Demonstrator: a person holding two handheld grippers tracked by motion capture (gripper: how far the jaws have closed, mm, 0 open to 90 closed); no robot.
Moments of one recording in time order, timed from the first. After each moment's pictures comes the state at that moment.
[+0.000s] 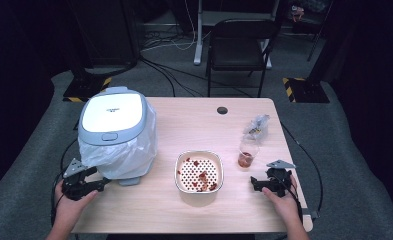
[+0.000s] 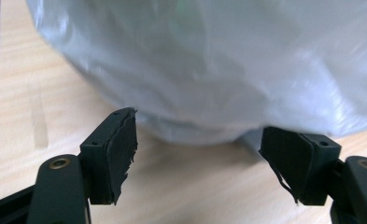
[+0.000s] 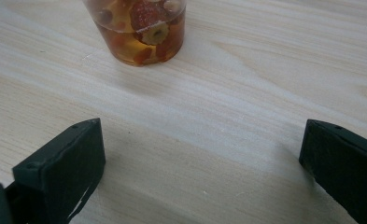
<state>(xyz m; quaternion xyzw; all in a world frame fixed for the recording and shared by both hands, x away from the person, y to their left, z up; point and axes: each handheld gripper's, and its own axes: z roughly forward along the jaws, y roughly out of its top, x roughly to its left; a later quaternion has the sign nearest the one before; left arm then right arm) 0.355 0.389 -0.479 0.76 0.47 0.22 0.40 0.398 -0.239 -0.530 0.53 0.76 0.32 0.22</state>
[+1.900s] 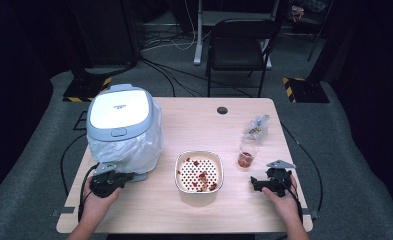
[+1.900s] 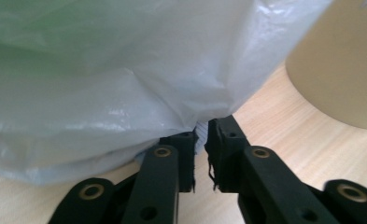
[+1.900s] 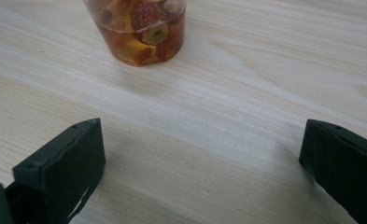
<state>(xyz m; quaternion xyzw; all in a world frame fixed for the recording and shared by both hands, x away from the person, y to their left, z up) 0.364 0.313 -0.481 0.79 0.42 0.17 0.42 0.398 -0.239 -0.530 0.53 0.76 0.32 0.22</state>
